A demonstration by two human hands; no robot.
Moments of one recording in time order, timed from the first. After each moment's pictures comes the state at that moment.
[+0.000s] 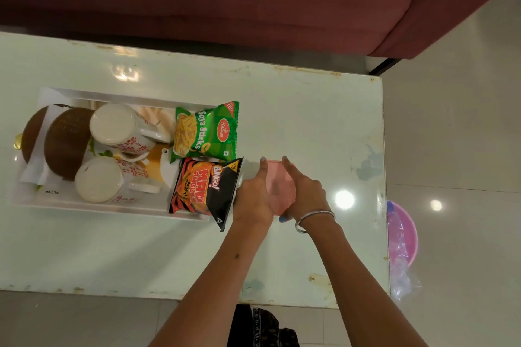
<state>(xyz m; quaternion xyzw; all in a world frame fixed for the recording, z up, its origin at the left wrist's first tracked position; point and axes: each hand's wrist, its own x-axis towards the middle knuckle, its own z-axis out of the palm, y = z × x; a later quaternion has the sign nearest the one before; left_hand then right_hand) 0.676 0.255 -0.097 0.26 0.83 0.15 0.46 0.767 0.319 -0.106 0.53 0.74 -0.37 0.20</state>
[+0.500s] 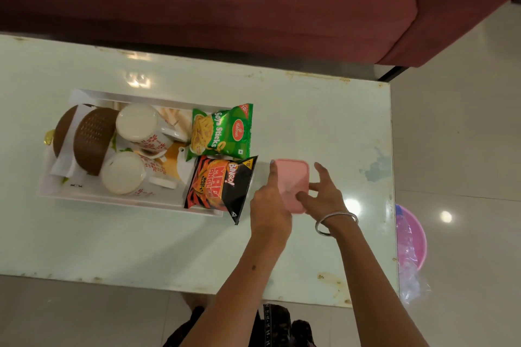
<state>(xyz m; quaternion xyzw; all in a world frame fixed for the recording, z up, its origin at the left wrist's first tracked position) 0.700 0.234 -0.091 0.28 0.87 0.15 0.38 0.782 0.313 -0.095 0.59 0.63 -0.51 0.05</state>
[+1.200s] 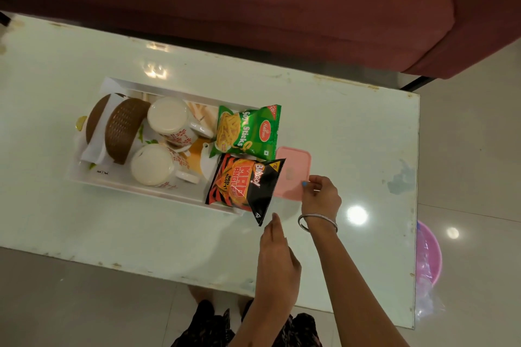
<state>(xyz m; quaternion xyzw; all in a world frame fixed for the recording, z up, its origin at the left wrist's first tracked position) 0.738 0.155 -0.102 0.21 0.87 0.27 0.36 0.727 0.281 -0.121 0.70 0.56 -0.43 -0.09</state>
